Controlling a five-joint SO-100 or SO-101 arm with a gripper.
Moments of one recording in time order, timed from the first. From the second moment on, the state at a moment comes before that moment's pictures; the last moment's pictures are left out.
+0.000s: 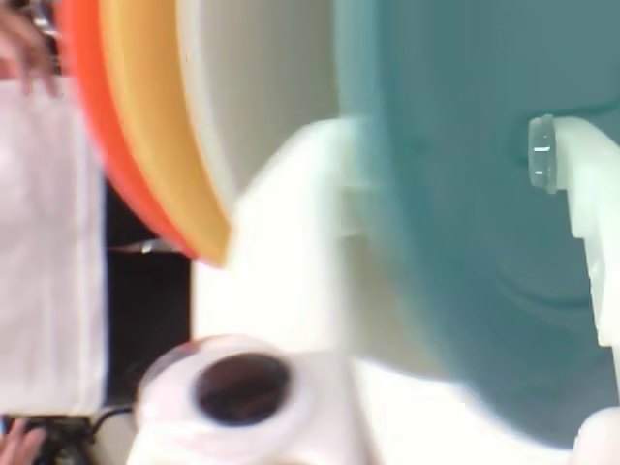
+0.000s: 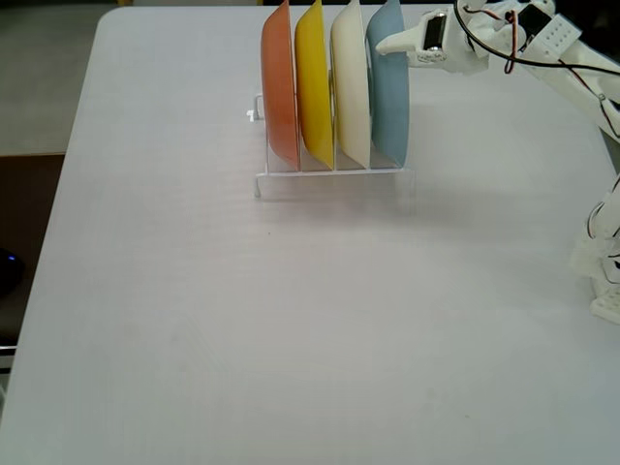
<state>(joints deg) 33.1 101.2 75.4 50.2 -43.0</state>
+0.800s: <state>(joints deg) 33.0 105.6 46.0 68.3 -30.9</state>
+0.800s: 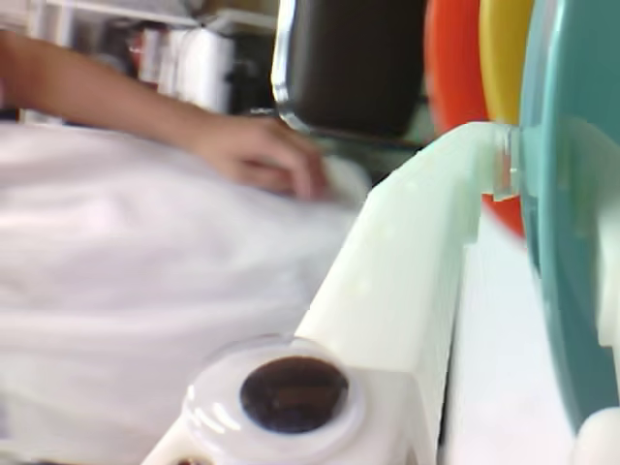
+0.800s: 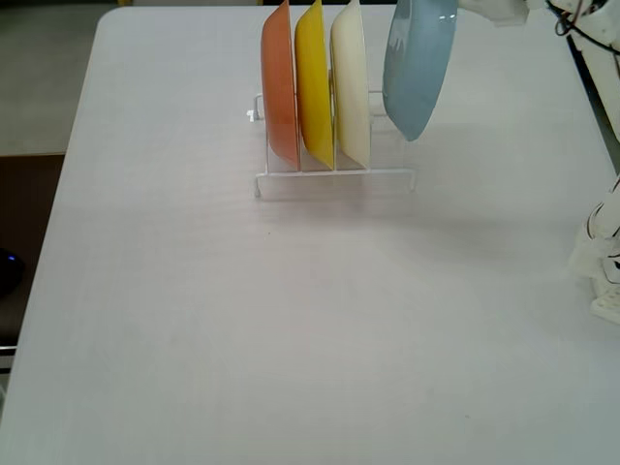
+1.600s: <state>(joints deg) 8.3 130.2 54.2 61.4 -13.1</state>
